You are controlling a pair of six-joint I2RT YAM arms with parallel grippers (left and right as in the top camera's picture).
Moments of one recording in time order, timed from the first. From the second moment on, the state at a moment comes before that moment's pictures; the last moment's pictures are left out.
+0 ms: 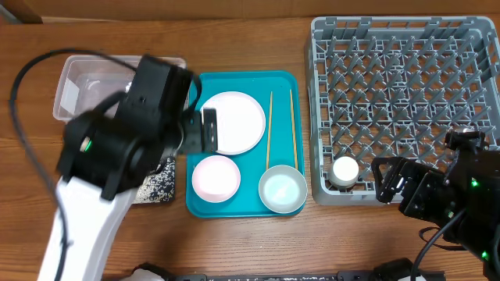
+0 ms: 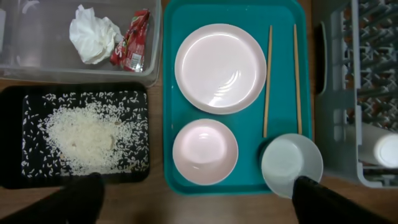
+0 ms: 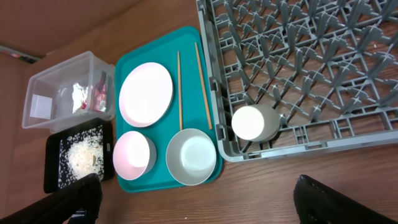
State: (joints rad) left arm -0.42 1.38 1.85 -1.53 -0.15 -0.42; right arm 0.28 0.91 1.60 -1.49 -0.04 0.59
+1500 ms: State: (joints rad) left arm -0.25 0.21 0.50 -0.42 0.08 -0.05; right arm 0.28 0.91 1.60 -1.49 -0.04 0.59
